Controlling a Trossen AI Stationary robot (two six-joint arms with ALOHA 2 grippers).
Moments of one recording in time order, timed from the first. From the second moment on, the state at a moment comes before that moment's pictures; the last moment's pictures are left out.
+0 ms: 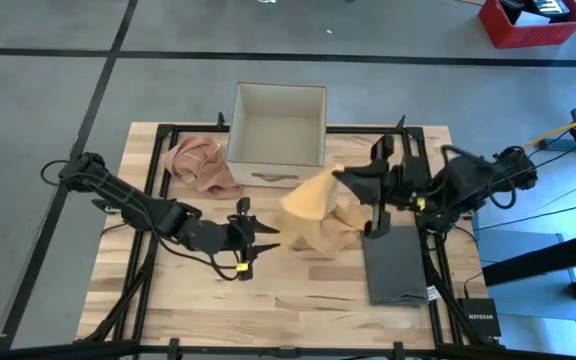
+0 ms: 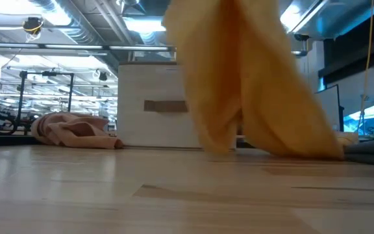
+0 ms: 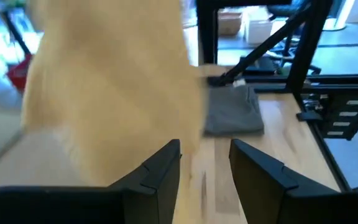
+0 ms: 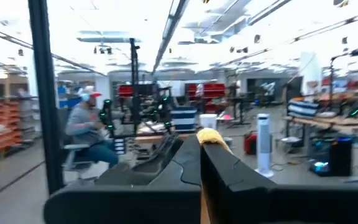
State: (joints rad) left arm -0.46 1.41 1.19 -0.17 -0.56 -0.16; right arm 0.44 1.26 1.47 0.14 0.56 -0.14
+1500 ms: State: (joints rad) left arm -0.43 1.51 1.19 -0.35 -0.29 -0.18; right arm 0.72 1.47 1.61 -0.65 0.34 0.16
